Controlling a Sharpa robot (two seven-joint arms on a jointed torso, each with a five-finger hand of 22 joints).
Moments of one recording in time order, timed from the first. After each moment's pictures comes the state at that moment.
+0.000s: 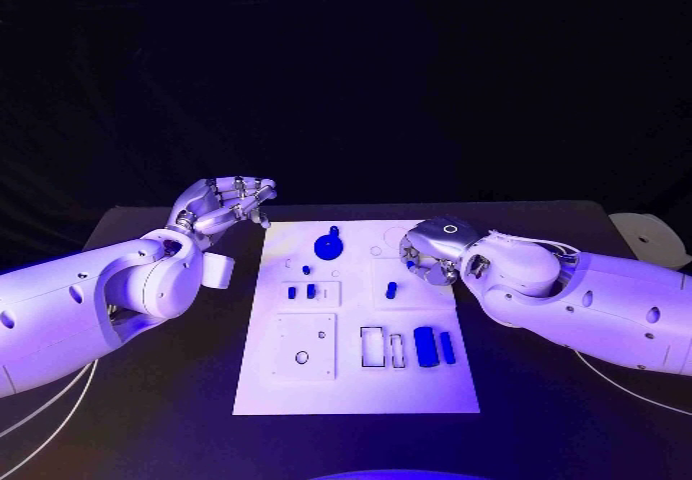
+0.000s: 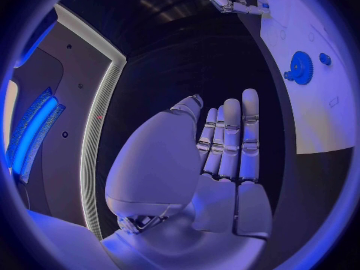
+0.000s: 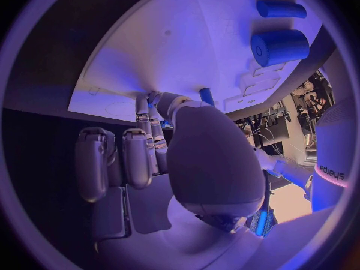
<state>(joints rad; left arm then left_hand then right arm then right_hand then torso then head) 1.18 -0.94 0.01 1.50 -0.10 -0.30 0.46 1.54 -0.14 0.25 0.28 0.28 0.89 0.20 0.22 0.25 0.85 0.14 0.52 0.12 0.96 0.07 1.18 0.40 0.17 0.96 0.16 0.83 0.61 1.23 -0.79 -0.12 1.51 -1.84 -0.26 -0.21 1.46 -0.20 0.59 0.13 0.12 1.02 0.14 0.31 0.32 1.19 0.07 0.21 0.23 1.46 -0.01 1.41 1.29 0.05 1.47 0.10 1.42 1.31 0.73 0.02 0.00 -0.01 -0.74</state>
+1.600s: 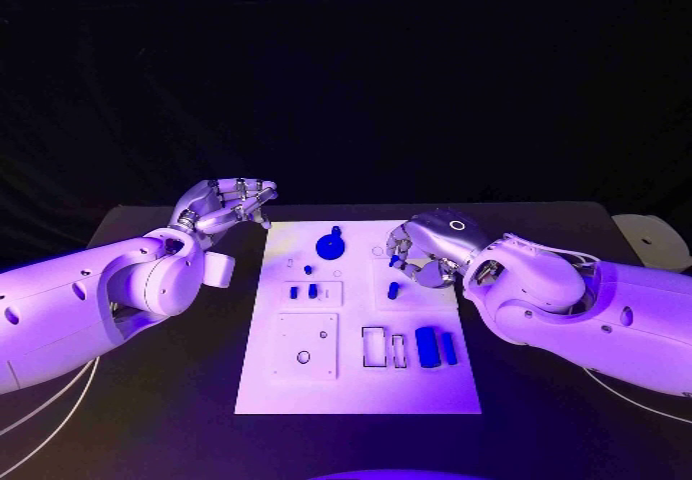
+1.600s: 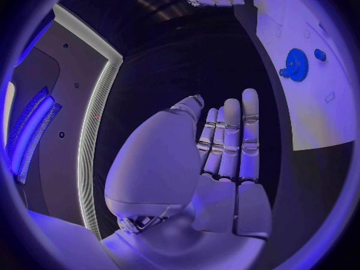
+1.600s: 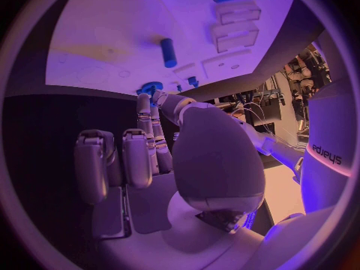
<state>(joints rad) 1.18 -0.94 0.01 1.49 -0.10 -0.30 0.43 1.54 -0.15 0.28 0.28 0.28 0.88 0.20 0.23 0.25 0.81 0.15 0.53 0.12 0.95 0.08 1.17 0.39 0.17 0.96 0.16 0.82 0.60 1.24 -0.86 -0.11 1.74 -1.80 -0.40 -0.27 1.36 -0.19 0.62 0.10 0.06 1.03 0.13 0.31 0.34 1.22 0.06 0.19 0.23 1.47 -0.01 1.41 1.27 0.04 1.47 0.10 1.46 1.31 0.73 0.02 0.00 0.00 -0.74</state>
